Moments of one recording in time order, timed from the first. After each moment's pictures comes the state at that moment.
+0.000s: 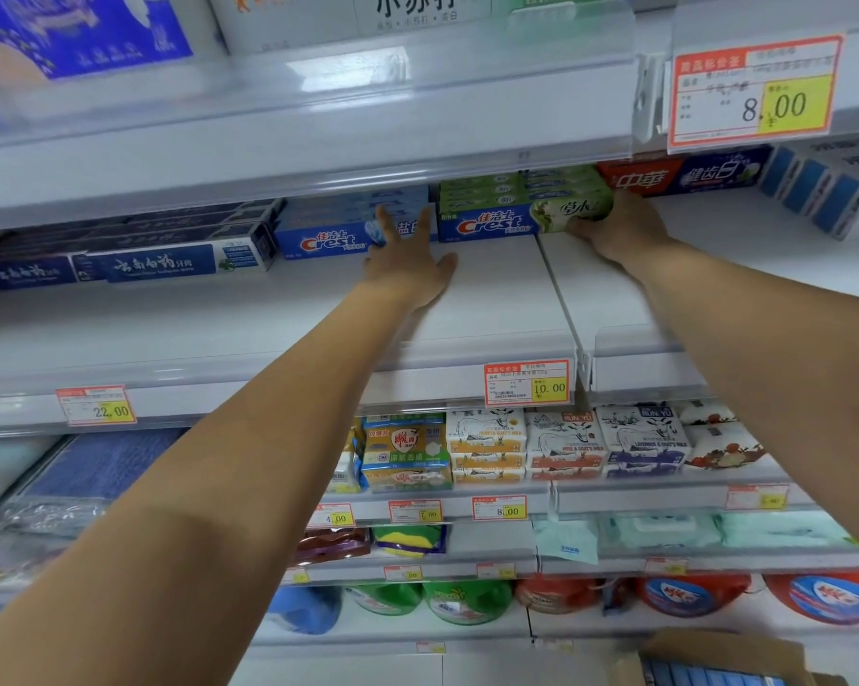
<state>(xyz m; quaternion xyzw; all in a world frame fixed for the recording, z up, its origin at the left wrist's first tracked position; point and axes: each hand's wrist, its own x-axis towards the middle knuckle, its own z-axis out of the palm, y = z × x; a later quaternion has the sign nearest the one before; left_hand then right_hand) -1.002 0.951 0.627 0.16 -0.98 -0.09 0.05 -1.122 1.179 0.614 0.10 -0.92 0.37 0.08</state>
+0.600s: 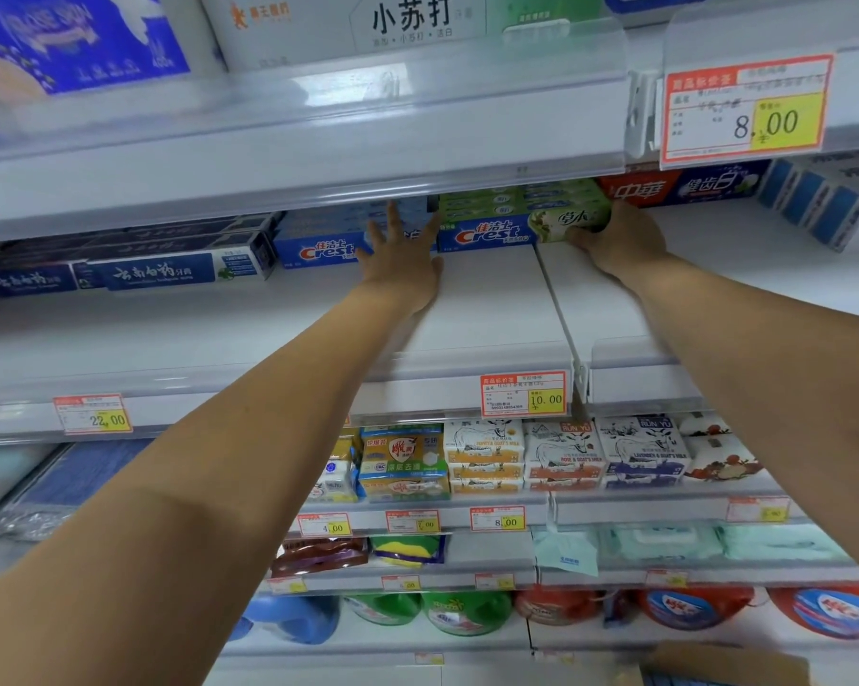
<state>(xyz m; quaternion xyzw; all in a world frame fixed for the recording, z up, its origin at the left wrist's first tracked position) -1.004 0.952 0.635 0.14 -0.99 -0.05 0.07 -1.129 1.181 0.607 0.09 -0.93 0.35 0.10</state>
